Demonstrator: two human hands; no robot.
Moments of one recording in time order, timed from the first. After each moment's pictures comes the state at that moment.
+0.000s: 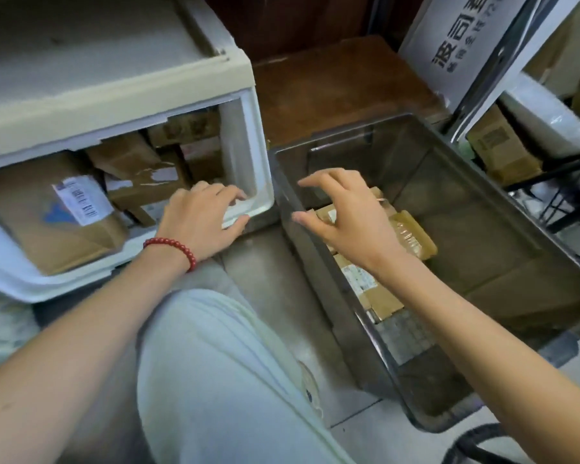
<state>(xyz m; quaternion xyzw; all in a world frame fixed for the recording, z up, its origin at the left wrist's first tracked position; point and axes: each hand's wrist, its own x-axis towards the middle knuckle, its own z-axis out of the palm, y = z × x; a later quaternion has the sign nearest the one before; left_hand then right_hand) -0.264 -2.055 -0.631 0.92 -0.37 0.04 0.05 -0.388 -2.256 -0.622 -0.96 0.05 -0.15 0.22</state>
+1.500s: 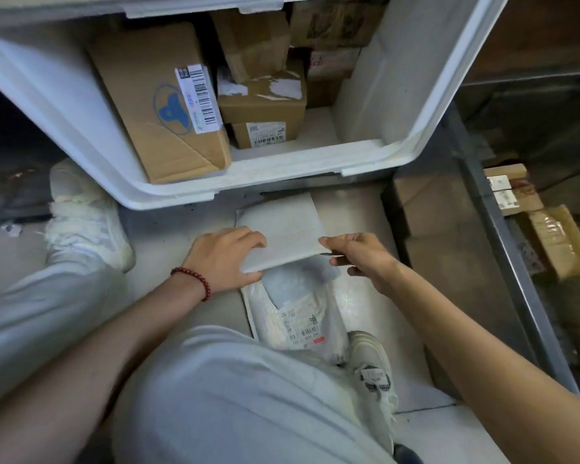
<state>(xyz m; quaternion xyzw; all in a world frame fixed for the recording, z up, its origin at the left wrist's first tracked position) -0.270 -1.875 -0.788 0.94 -0.31 -0.12 0.09 -0.320 -2.117 -0.775 -0.70 0.32 0.24 0.59</state>
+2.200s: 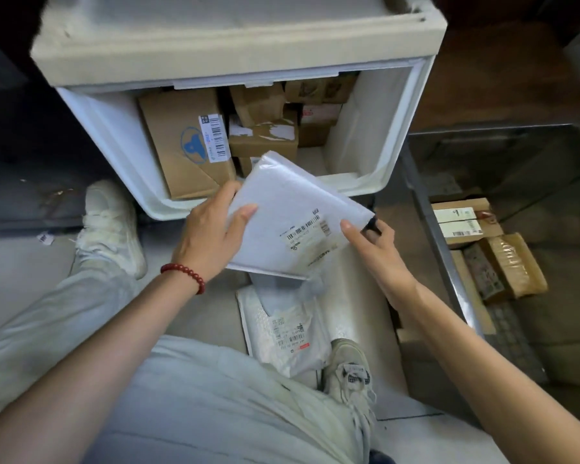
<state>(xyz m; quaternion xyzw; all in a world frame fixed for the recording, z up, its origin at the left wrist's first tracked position) -0.304 -1.906 -0.654 0.92 -0.16 0.05 0.35 -0.360 -2.146 -0.705 -0.71 0.26 0.09 0.65</state>
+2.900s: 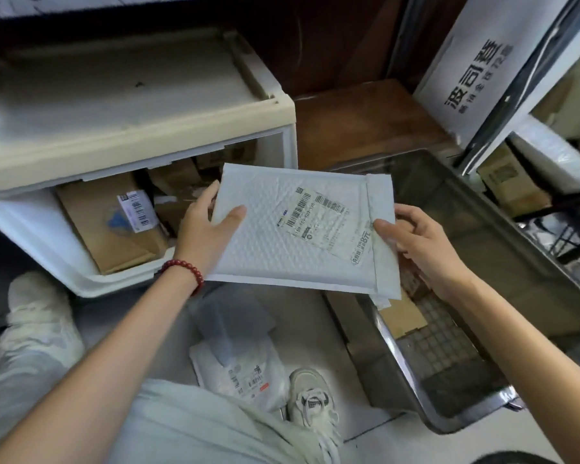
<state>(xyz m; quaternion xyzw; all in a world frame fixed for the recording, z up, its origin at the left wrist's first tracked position) -0.285 -2.013 -0.607 0.80 -0.10 -0.05 0.58 -0.432 -2.273 -0.600 -0.72 0.23 -0.10 0.65</state>
